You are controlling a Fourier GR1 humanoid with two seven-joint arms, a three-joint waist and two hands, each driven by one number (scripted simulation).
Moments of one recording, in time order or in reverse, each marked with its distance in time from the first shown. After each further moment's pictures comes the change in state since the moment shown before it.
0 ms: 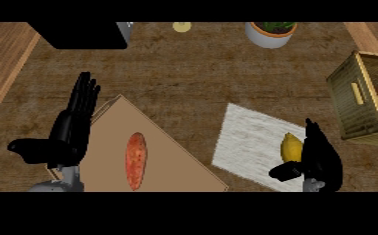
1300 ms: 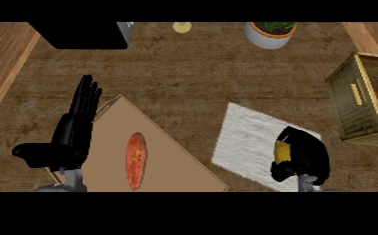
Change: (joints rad) left arm 0.022 -0.050 0.028 -0.001 -0.046 -0.044 -0.015; right arm -0.047 -0.059 0.048 0.164 0.059 0.015 -0.240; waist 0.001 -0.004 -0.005
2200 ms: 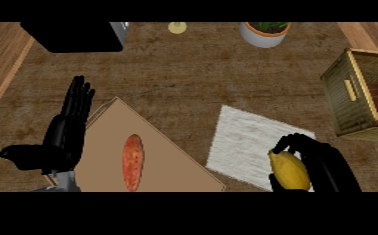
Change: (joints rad) left arm 0.015 0.010 0.024 -0.031 0.002 0.003 0.026; right arm 0.187 -0.123 0.093 -0.488 -0.189 -0.056 -0.429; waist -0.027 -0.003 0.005
